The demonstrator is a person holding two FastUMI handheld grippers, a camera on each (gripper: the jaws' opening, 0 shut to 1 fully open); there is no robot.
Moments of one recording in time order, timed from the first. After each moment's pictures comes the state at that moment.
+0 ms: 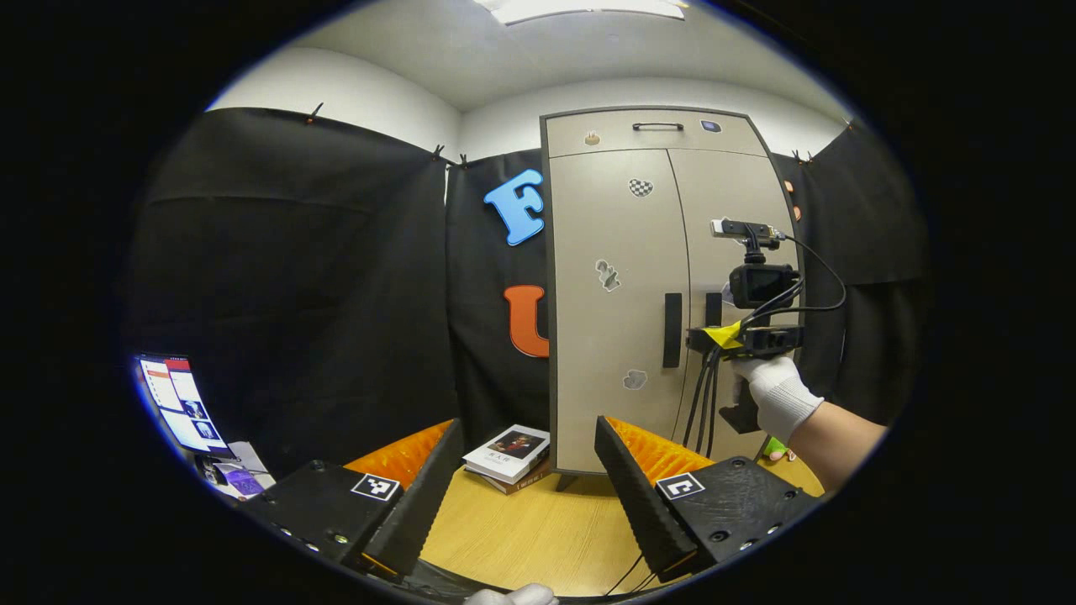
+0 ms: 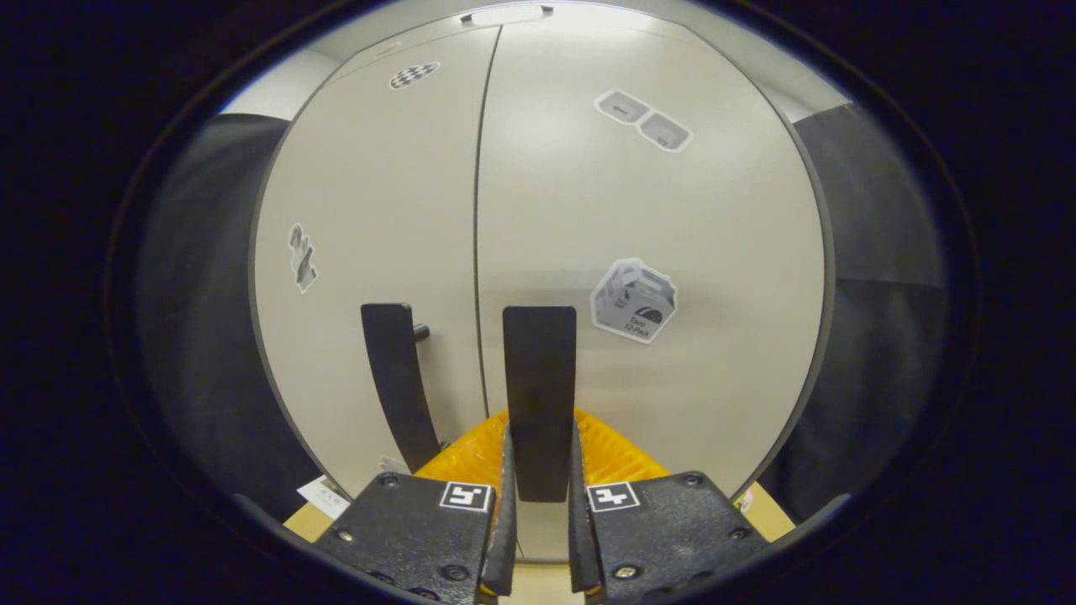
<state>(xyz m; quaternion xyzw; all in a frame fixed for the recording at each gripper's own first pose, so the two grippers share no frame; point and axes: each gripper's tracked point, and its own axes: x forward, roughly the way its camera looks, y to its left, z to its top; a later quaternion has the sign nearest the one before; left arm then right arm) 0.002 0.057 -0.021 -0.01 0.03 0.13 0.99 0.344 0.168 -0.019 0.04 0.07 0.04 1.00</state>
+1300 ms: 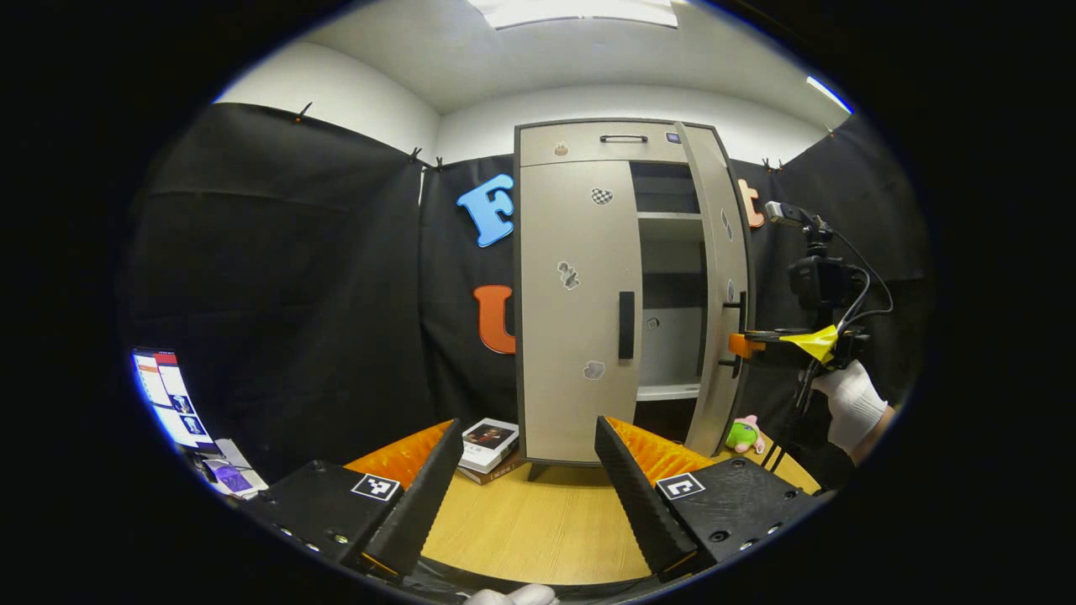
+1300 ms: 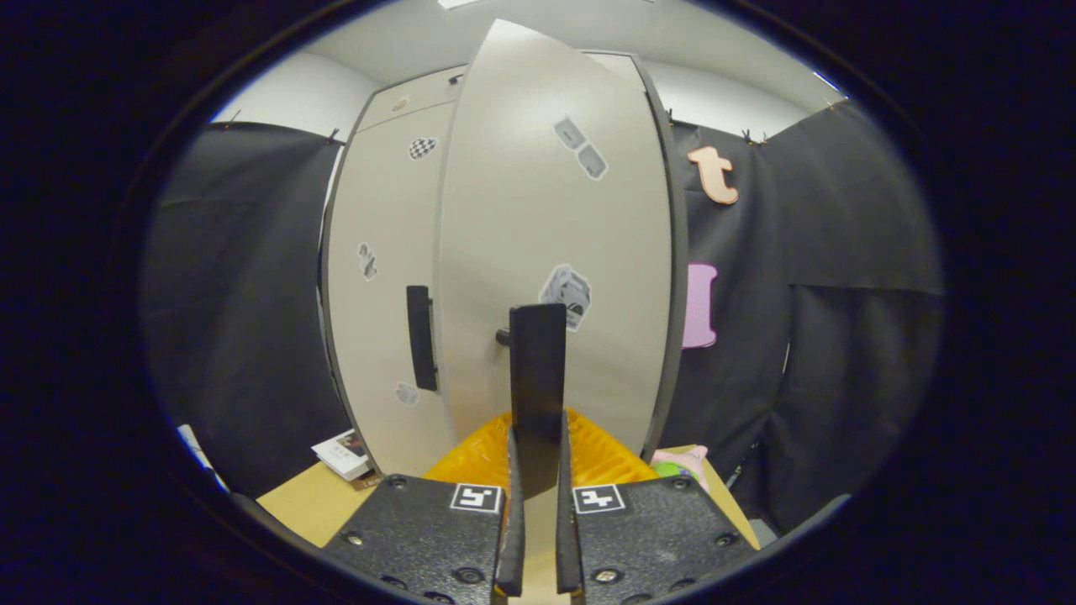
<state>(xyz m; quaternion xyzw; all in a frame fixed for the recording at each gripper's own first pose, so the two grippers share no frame) 0.000 0.038 -0.020 -0.01 0.02 0.07 1.00 0.184 0.065 -0.031 0.02 0.06 0.06 1.00</state>
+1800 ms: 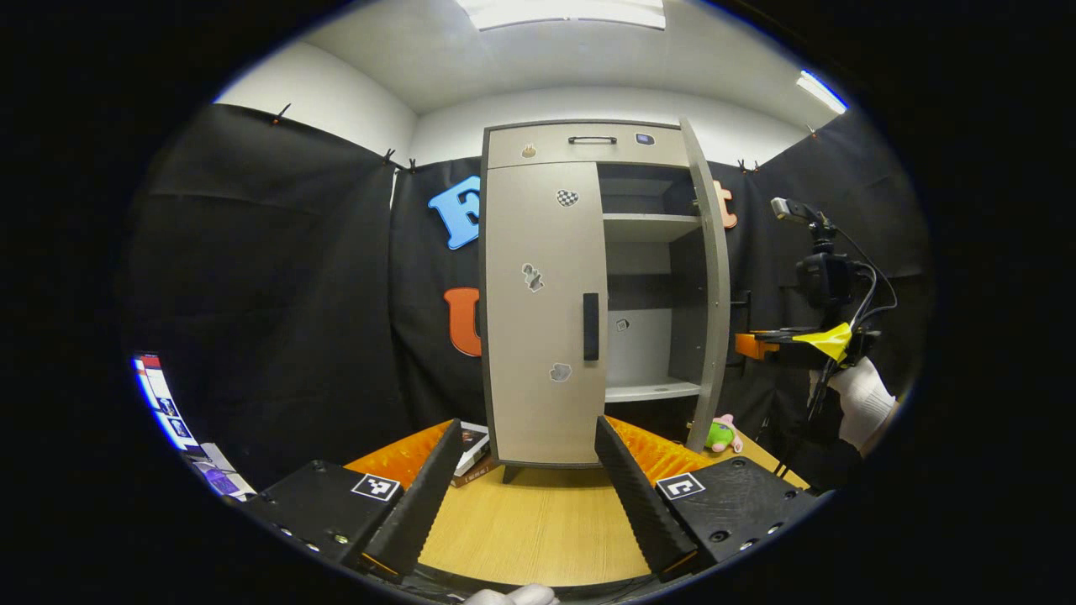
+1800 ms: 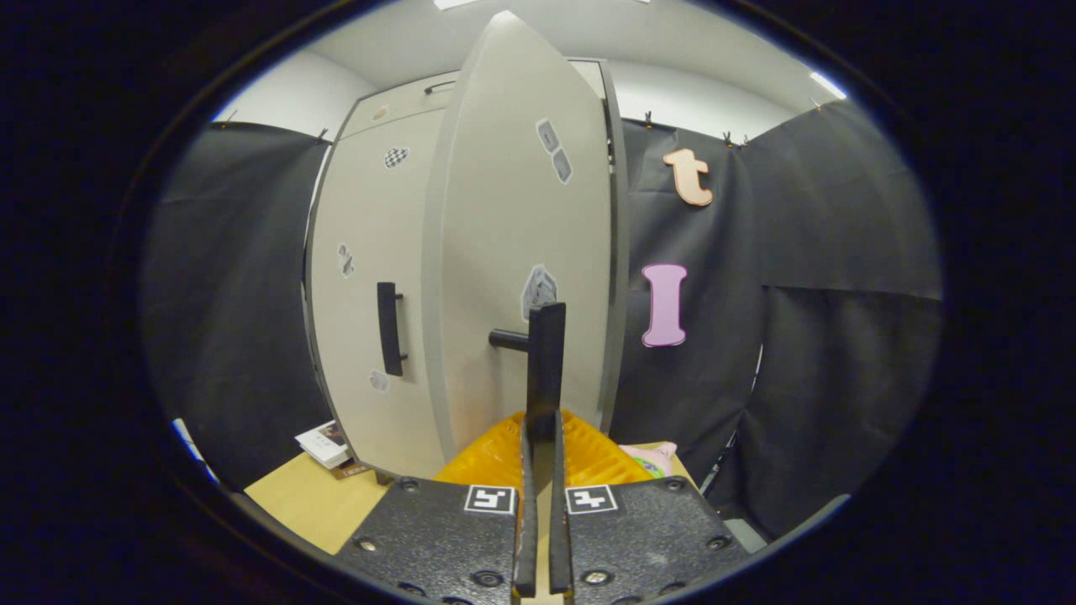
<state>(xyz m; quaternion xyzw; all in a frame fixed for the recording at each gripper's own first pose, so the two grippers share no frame) 0.006 0.017 -0.017 -0.01 0.01 0.02 1.00 0.159 0.013 -0.033 0.02 0.06 0.04 1.00</state>
